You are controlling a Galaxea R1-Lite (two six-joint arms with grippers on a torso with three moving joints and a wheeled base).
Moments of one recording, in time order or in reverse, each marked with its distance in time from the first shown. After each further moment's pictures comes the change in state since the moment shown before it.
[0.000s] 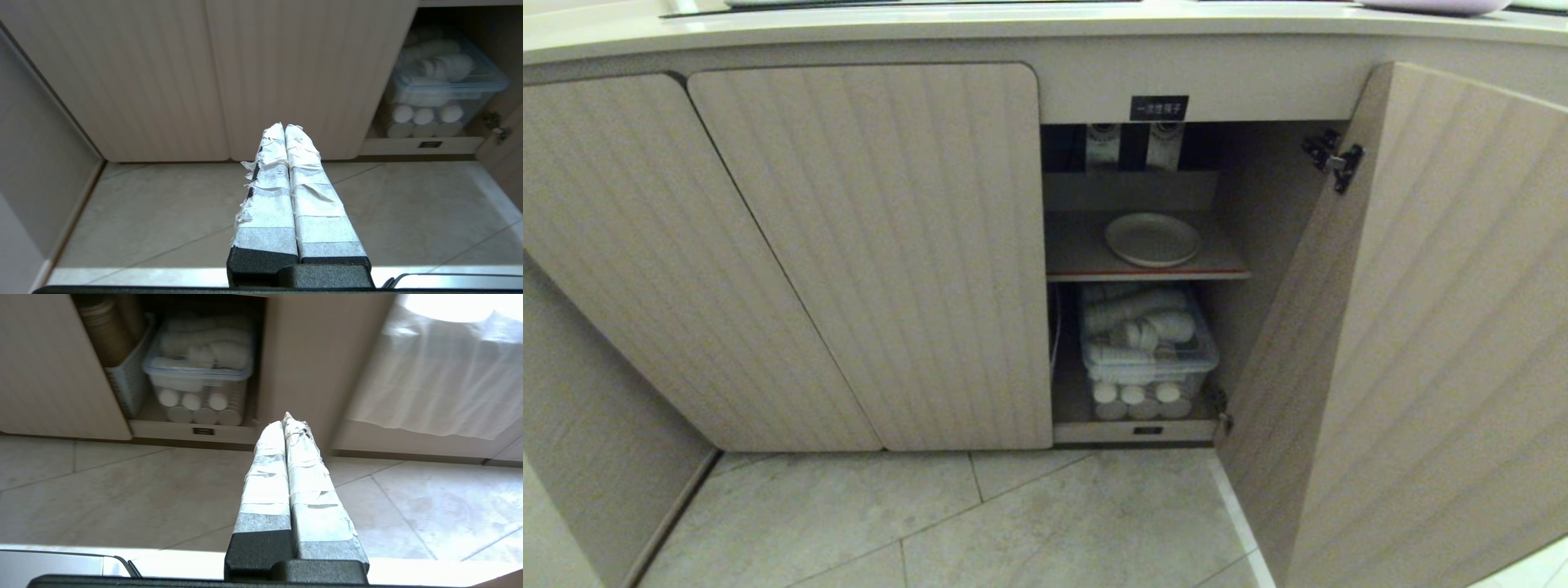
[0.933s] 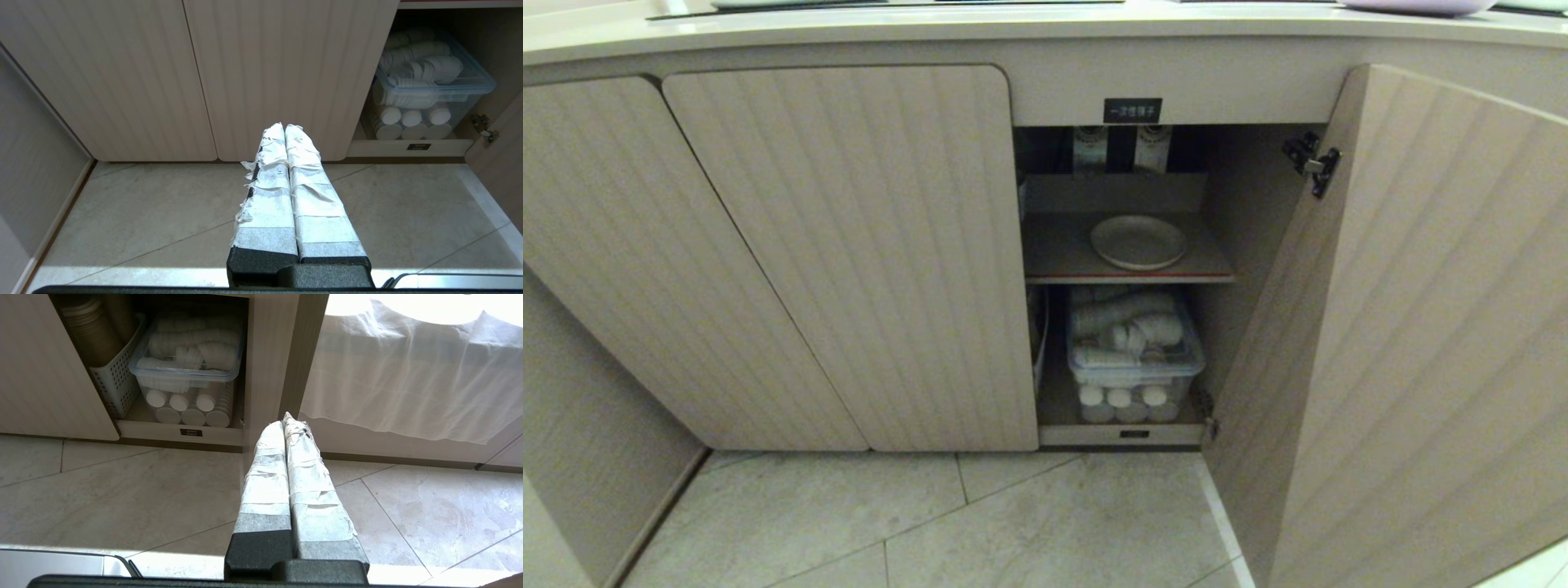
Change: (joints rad) left arm 0.000 0.000 0.000 0.000 0.000 0.000; right arm 0.000 0.000 0.000 0.000 0.000 0.000
